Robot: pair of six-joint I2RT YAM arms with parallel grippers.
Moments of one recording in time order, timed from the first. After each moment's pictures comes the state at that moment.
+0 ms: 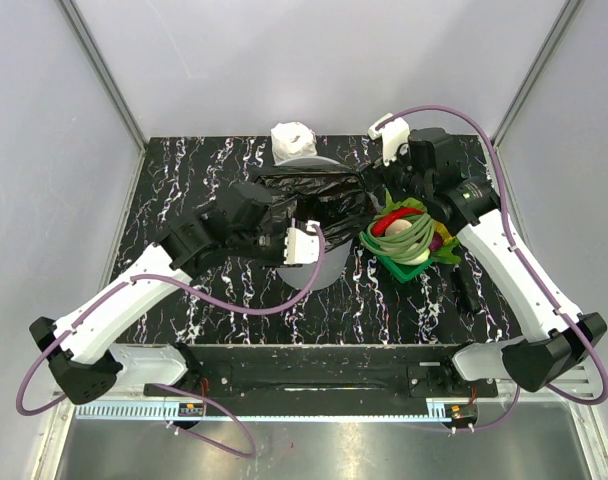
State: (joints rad) left arm -0.84 1.22 1.40 -0.91 0.32 0.80; right arm 0.48 1.35 1.53 -0.69 0.04 -0.24
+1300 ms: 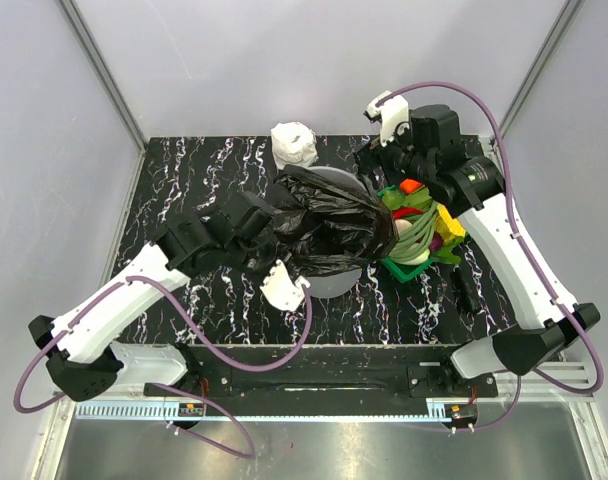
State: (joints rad) left arm -0.88 1.22 1.45 -1.18 0.25 1.35; right arm 0.48 1.43 1.73 -0.77 -0.04 -0.22
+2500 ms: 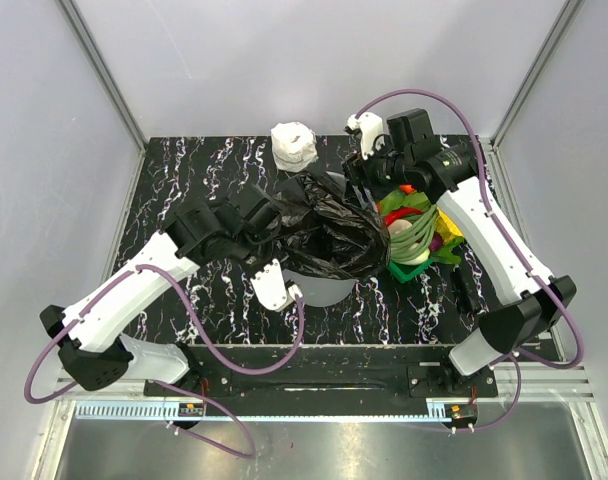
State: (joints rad) left arm -0.88 1.32 1.59 -1.37 0.04 1.69; right arm 0.48 1.56 1.79 -0.93 -0.31 -0.14
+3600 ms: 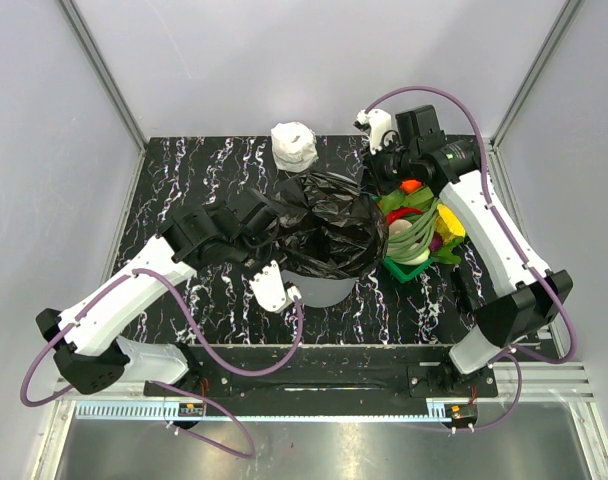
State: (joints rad) left arm -0.88 1.28 1.55 -1.35 0.01 1.68; right arm 0.41 1.60 1.79 -0.93 -0.34 -0.15
